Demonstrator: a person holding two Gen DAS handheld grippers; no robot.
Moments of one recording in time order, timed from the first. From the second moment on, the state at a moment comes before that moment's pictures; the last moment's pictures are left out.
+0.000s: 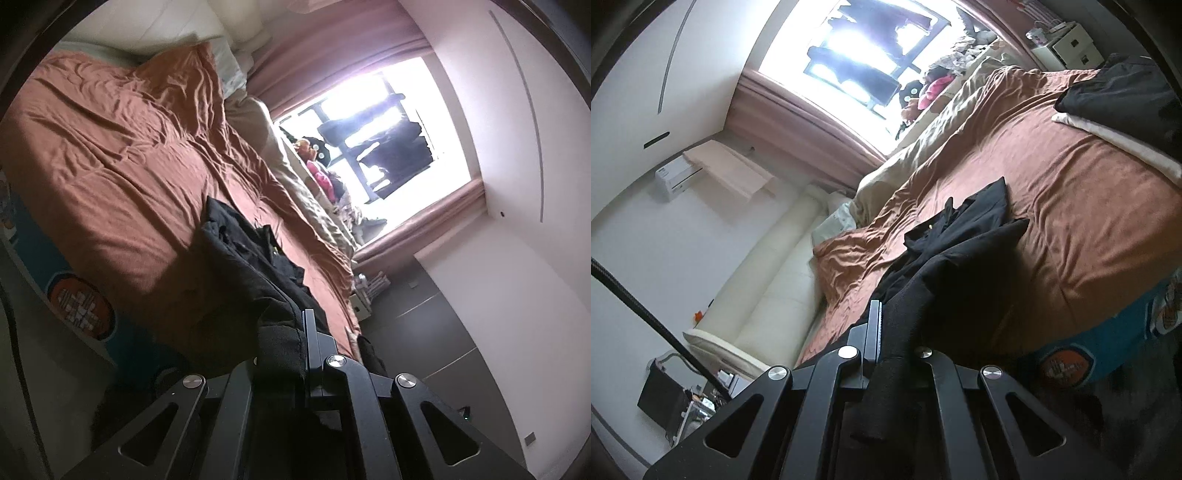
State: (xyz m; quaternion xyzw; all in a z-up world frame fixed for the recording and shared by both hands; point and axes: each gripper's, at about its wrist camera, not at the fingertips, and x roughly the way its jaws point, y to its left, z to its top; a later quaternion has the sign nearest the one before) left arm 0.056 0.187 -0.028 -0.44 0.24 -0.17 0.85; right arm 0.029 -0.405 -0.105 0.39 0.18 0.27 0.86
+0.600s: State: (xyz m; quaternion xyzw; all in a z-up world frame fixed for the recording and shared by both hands) left arm -0.042 0.198 -0.004 -0.42 0.19 -0.20 0.86; right arm -0.035 -0.417 -0.081 0.36 0.17 0.29 0.87
